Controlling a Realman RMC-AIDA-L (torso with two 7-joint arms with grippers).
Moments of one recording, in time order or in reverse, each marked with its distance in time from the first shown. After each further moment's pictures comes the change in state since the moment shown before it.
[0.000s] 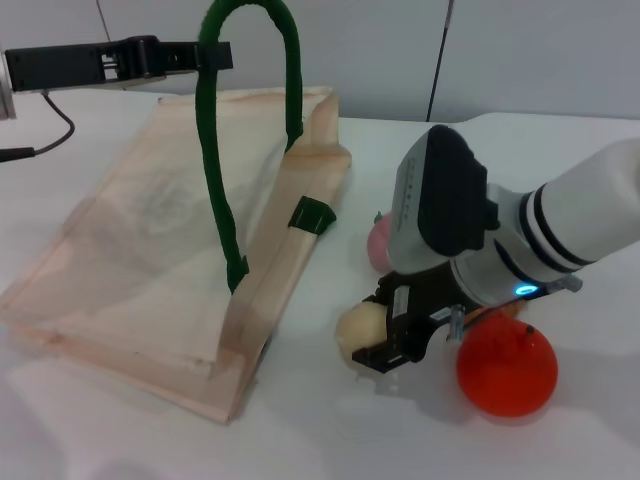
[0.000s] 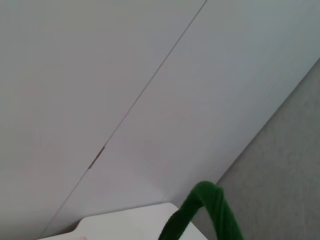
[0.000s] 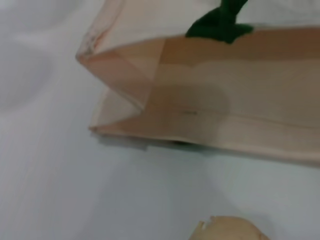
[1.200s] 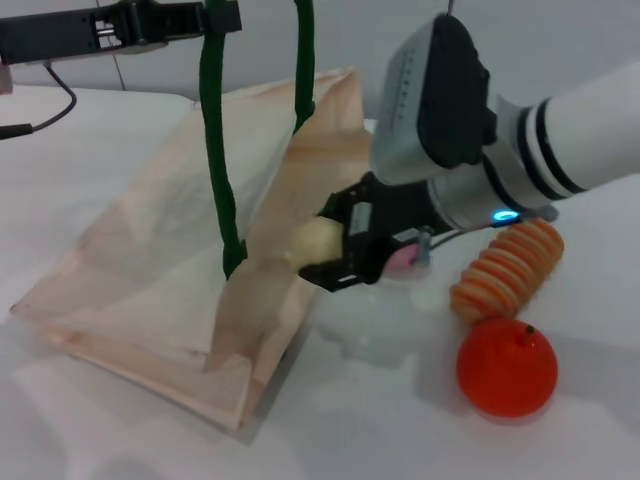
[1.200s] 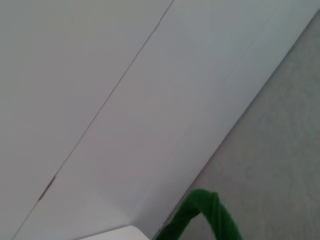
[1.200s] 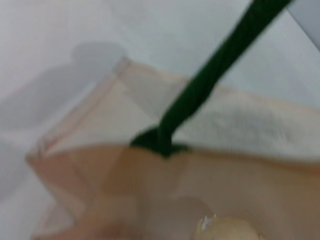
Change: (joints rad) left arm -0.013 0.010 0.000 0.003 -0.080 0.093 -0.006; right arm 0.010 0.005 0.123 -0.153 0.028 -0.006 -0.017
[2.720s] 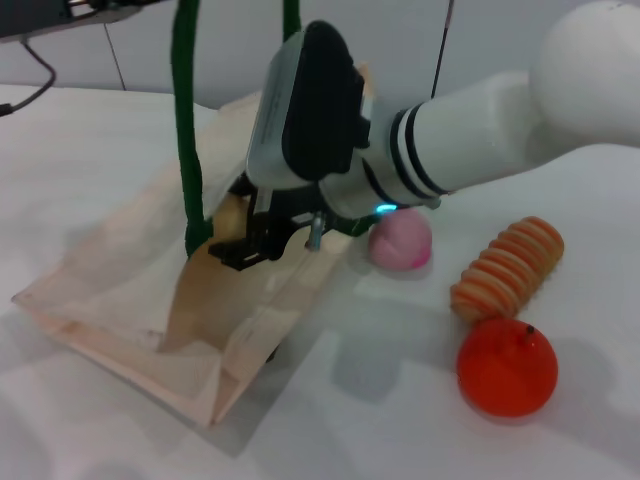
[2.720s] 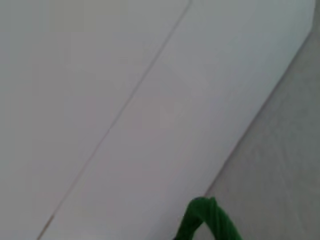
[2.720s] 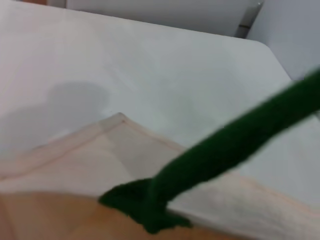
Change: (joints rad) left arm 0.030 0.012 0.000 0.006 -0.111 0.012 -0.011; right arm 0.236 -0.003 -0.359 0.284 0.341 0.442 -0.063
